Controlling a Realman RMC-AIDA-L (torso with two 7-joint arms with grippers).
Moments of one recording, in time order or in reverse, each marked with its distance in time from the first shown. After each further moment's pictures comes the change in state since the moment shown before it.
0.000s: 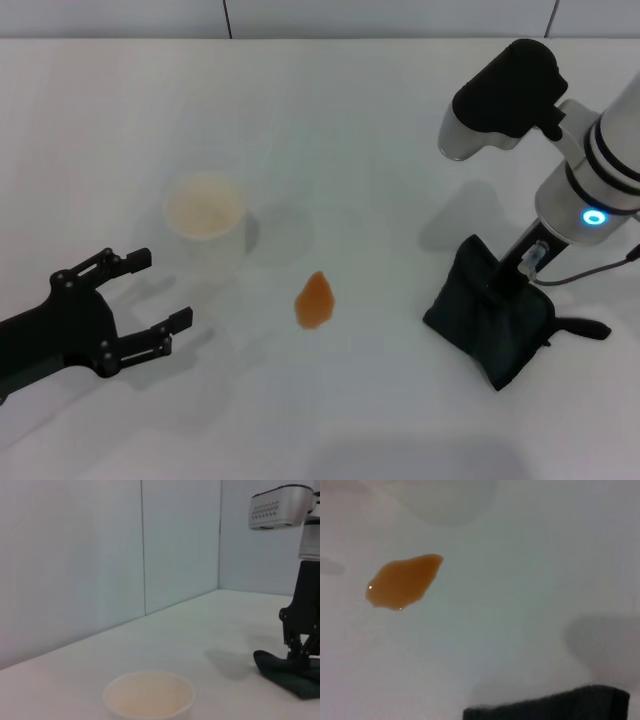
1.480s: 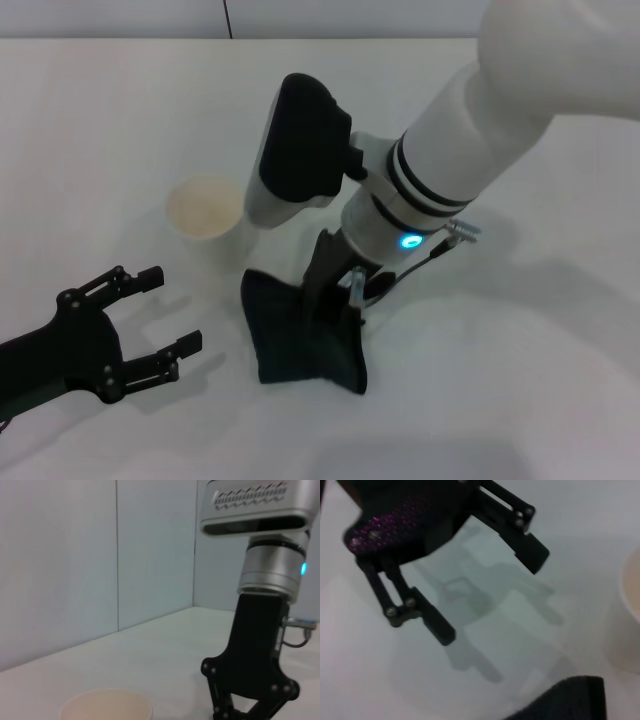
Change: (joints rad) left arm 0.024 -0.003 0.003 0.001 0.009 0.089 -0.007; right arm 0.285 0.006 -0.364 0.245 0.457 0.408 -0.301
